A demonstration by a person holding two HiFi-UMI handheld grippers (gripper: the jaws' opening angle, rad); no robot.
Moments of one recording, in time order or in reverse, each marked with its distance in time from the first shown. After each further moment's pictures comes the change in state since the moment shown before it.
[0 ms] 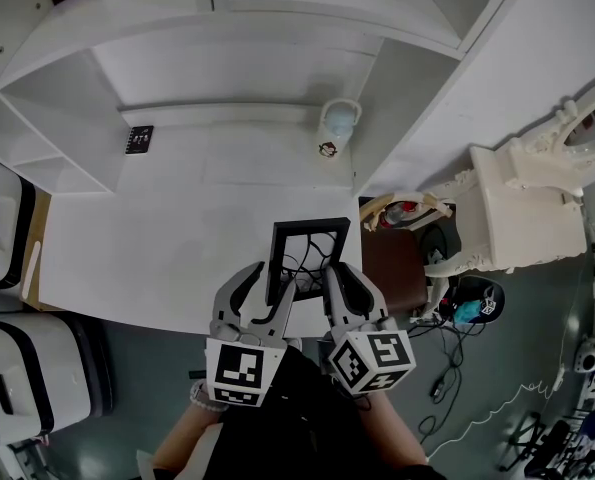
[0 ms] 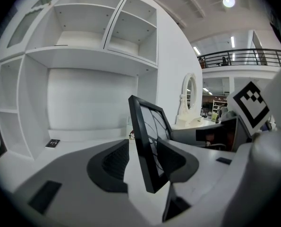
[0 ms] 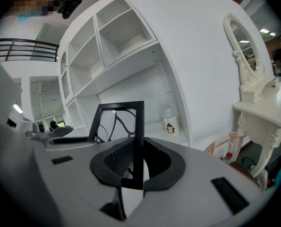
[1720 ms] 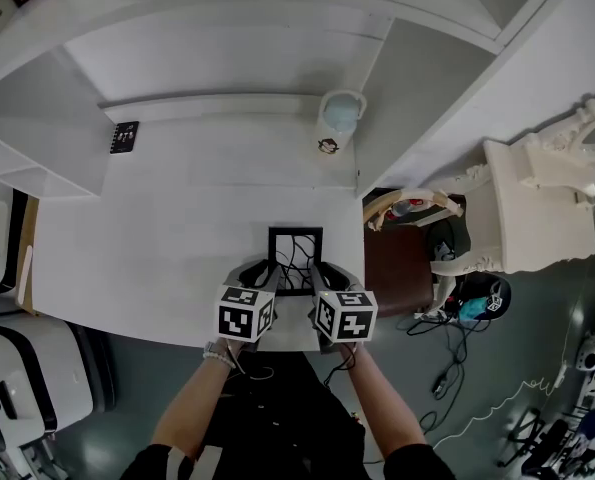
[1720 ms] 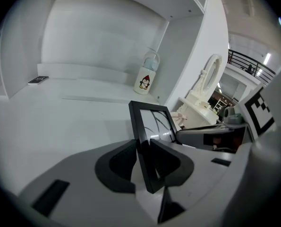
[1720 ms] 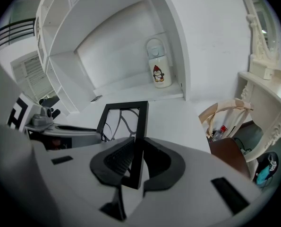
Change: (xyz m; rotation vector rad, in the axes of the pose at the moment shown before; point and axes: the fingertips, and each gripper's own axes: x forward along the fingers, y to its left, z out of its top) left arm 0.121 0.038 -0.185 -0.293 0.448 -0.049; right arm 0.104 -0.093 -0.158 0.000 0.468 -0.060
